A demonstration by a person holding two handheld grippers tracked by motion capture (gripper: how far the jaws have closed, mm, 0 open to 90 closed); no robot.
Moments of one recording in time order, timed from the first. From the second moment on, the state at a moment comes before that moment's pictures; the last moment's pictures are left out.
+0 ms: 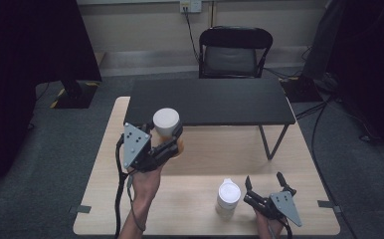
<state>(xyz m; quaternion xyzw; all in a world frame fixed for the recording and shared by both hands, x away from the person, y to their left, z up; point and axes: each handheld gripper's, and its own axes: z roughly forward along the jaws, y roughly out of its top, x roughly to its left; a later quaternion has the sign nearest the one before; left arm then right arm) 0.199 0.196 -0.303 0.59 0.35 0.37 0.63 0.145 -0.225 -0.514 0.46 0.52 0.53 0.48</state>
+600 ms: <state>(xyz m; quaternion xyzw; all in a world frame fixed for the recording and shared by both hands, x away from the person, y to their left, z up) 0.237 0.174 -0.269 0.59 0.38 0.38 0.61 0.145 -0.226 -0.514 0.46 0.53 0.53 0.48</state>
